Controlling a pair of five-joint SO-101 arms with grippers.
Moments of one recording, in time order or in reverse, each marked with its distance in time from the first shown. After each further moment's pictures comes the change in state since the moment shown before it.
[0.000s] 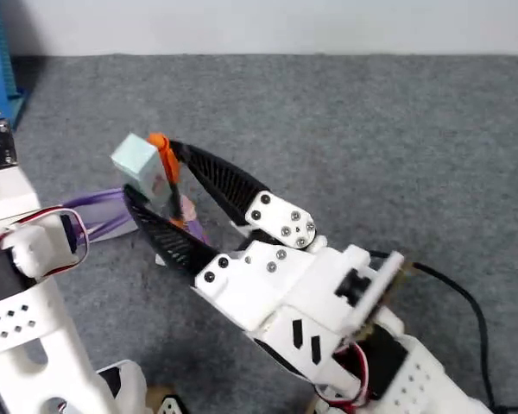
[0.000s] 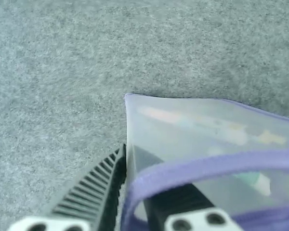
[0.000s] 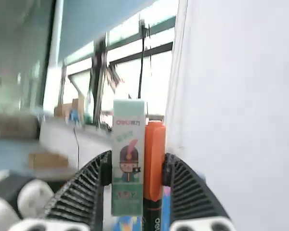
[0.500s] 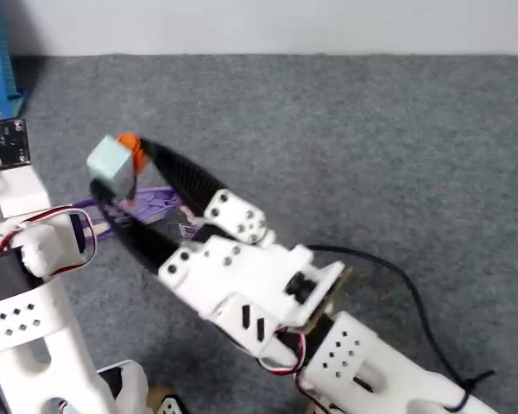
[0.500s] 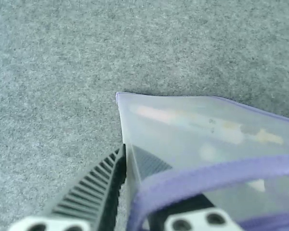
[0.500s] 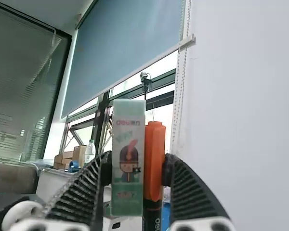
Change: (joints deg) left arm 2.4 -0.3 1.9 -1.5 0.0; right arm -1.6 12.2 14.2 -36.6 0.0
